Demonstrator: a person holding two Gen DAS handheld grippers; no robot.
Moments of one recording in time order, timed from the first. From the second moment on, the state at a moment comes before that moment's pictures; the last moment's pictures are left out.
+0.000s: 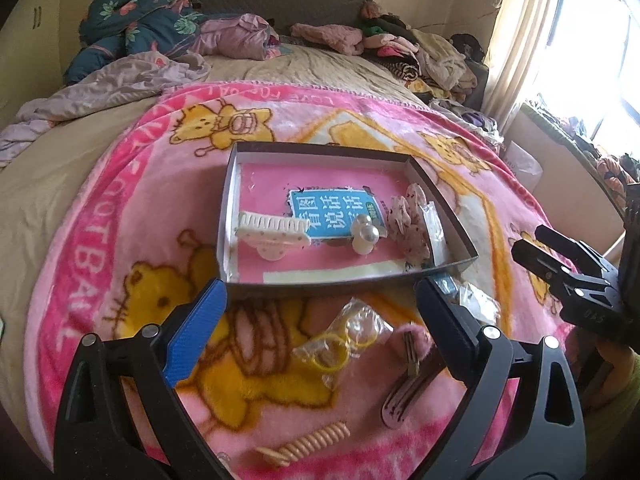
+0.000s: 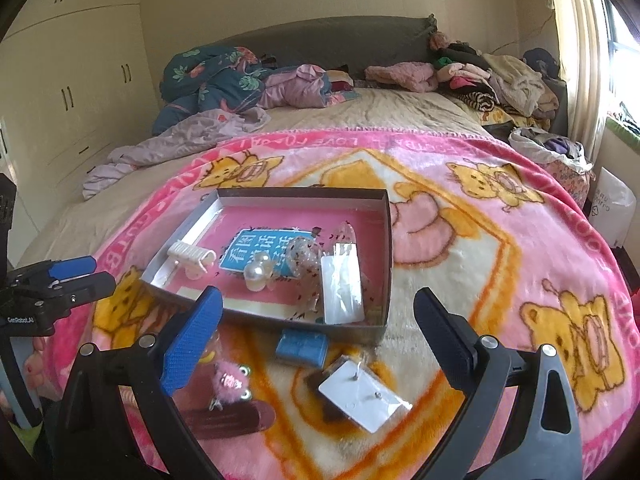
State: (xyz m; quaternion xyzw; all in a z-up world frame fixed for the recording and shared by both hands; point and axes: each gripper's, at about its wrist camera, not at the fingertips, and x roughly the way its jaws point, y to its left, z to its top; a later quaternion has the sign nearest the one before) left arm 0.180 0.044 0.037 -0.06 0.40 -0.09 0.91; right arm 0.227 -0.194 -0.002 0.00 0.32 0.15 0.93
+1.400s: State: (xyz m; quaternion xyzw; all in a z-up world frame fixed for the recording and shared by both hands) left arm 0.091 0.064 -0.027 -0.02 0.45 -0.06 0.89; right arm 0.163 -0.160 -0.042 -0.03 0.36 0.22 0.91
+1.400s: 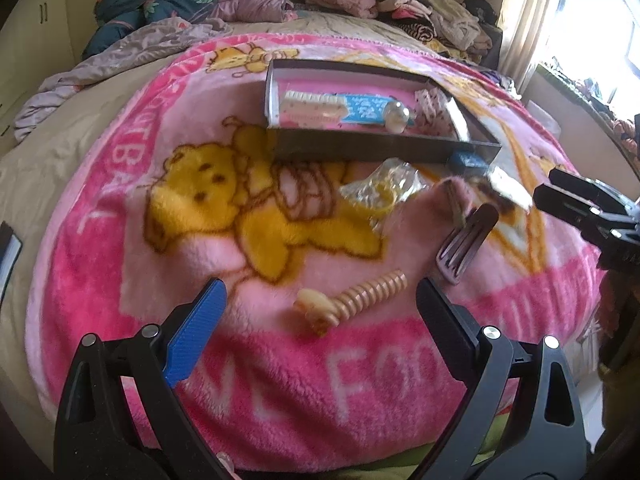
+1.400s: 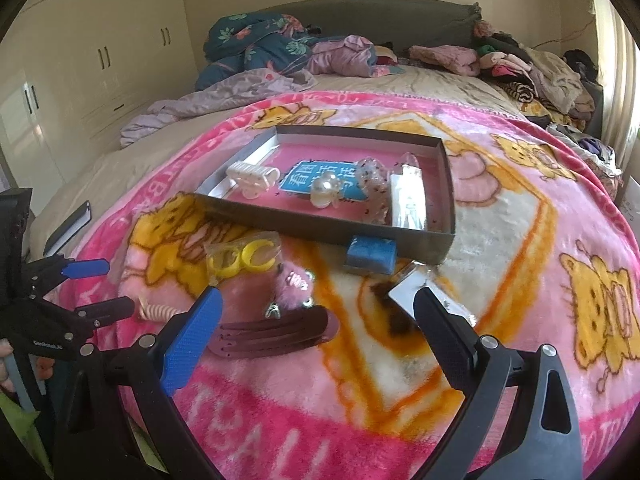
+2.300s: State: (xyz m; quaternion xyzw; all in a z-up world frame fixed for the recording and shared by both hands) left arm 0.122 0.032 -0.067 0.09 0.46 -0.10 0.88; right arm 0.200 -0.125 -0.073 -0.08 0.40 0.24 0.88
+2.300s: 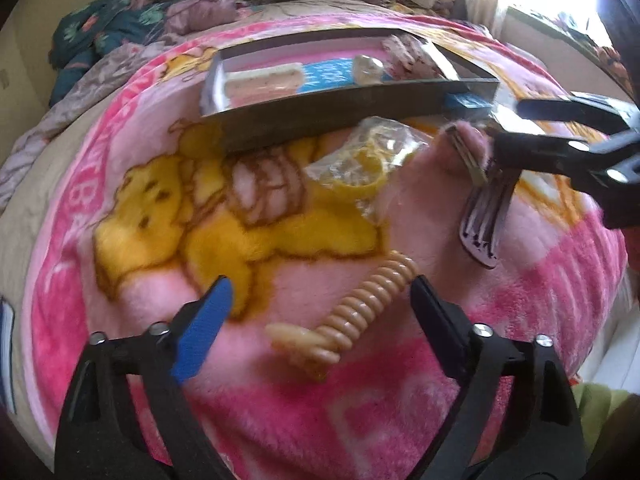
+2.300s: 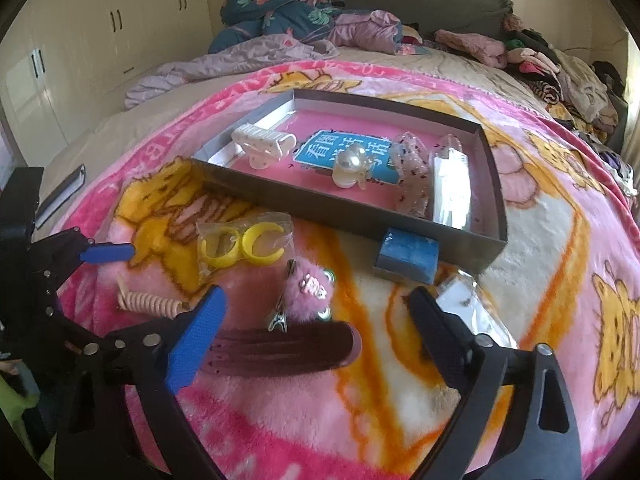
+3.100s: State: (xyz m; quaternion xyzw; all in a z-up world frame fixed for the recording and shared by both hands) left arm 0.122 0.042 -0.043 0.03 0.45 -0.11 0.89; right arm 0.222 -0.109 -0.087 -0.08 0.42 0.27 0.86
